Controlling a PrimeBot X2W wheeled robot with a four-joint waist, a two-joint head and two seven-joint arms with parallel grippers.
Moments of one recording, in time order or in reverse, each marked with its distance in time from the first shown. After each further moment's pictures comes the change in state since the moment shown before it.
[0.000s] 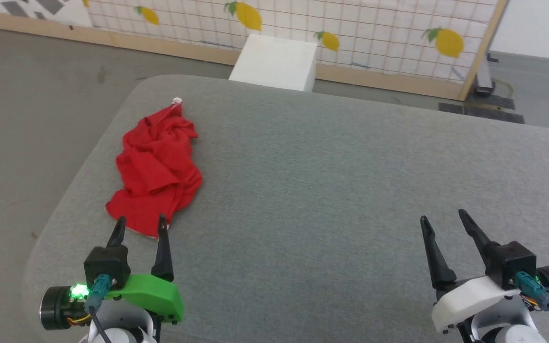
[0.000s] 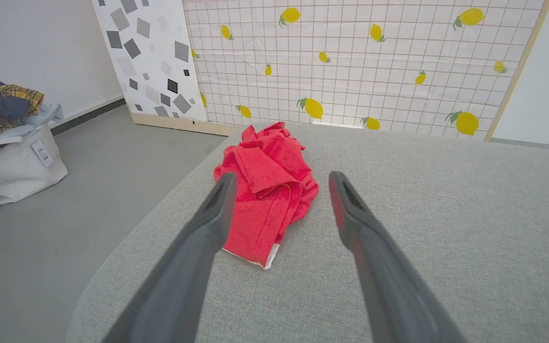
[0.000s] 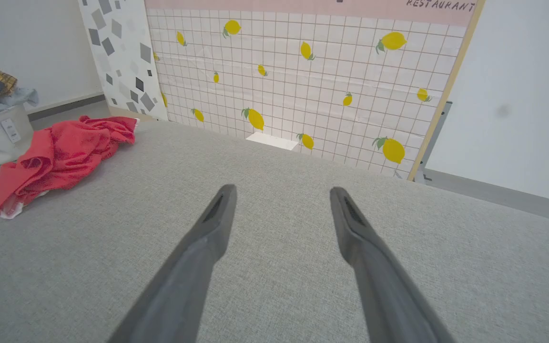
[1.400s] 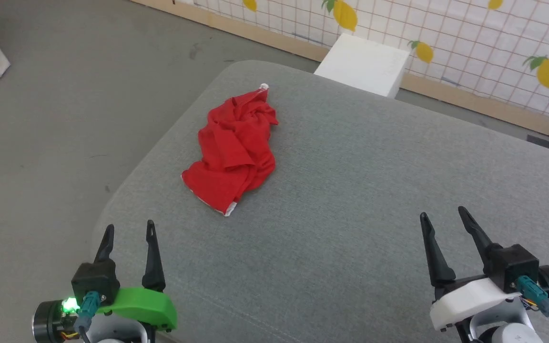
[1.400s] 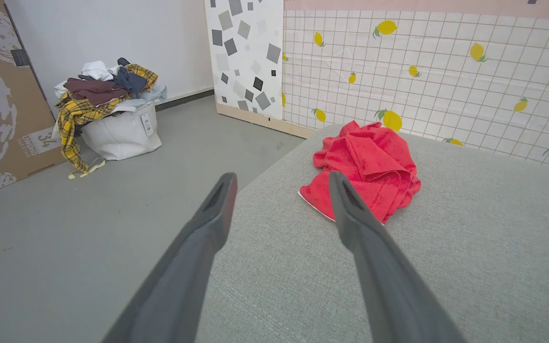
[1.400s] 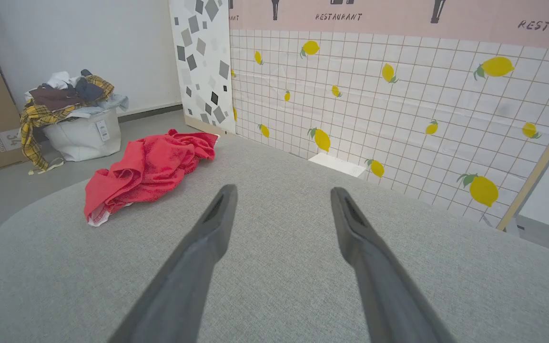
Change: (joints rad) left arm 0.034 0.021 -0.004 0.007 -0.053 0.045 -0.086; right arm -0.016 0.000 0.004 0.044 0.018 0.000 -0.086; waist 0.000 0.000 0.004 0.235
